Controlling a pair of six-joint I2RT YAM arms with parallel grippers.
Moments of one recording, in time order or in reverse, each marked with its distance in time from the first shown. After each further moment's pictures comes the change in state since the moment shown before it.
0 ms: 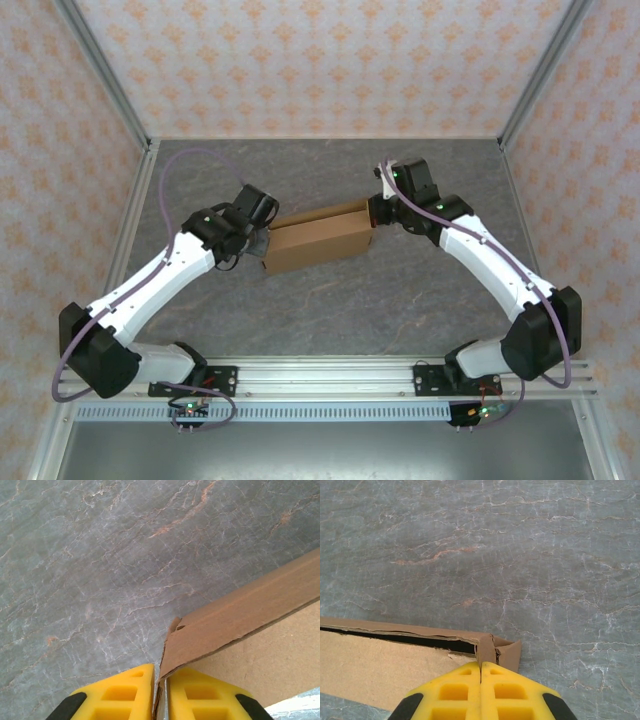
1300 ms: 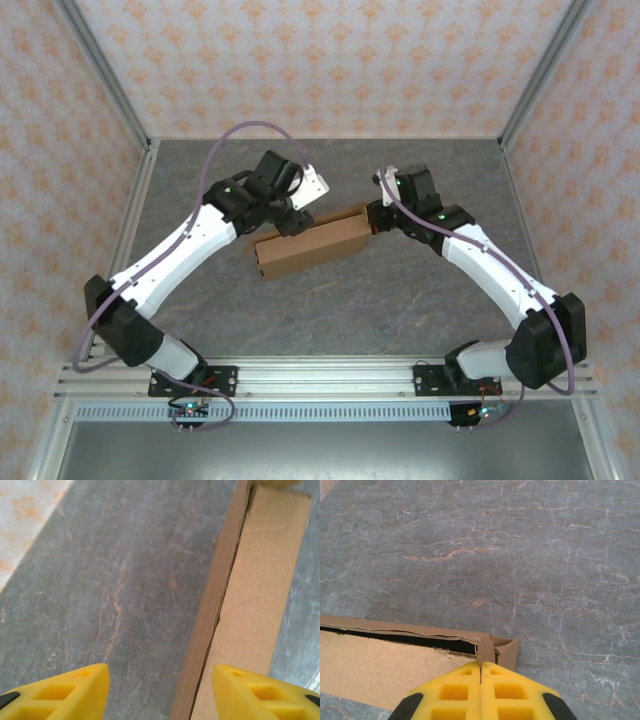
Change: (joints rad) left arm -0.052 0.180 0.315 0.088 0.291 0.627; right arm -0.002 -0.049 -0.093 0.092 -0.054 -0.058
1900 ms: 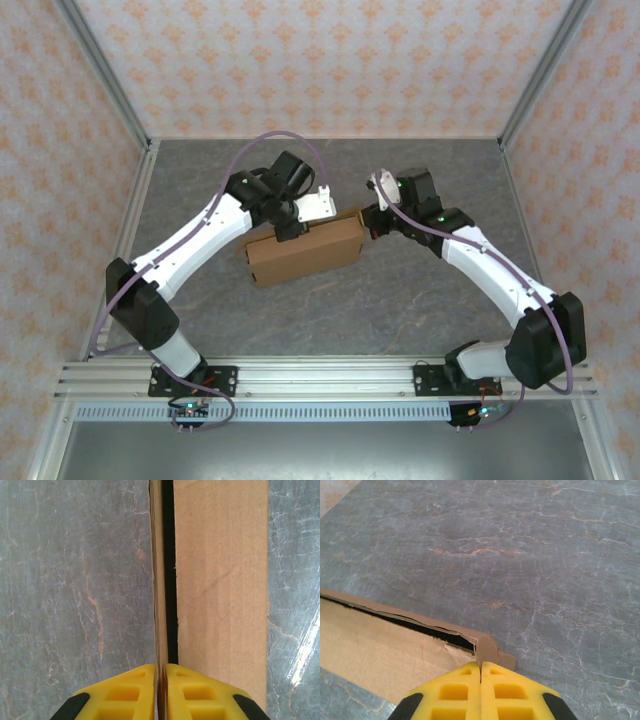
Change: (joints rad) left arm 0.000 0.143 0.084 -0.174 0.056 0.323; right arm -0.008 0.000 -0.039 0.063 -0.108 -0.109
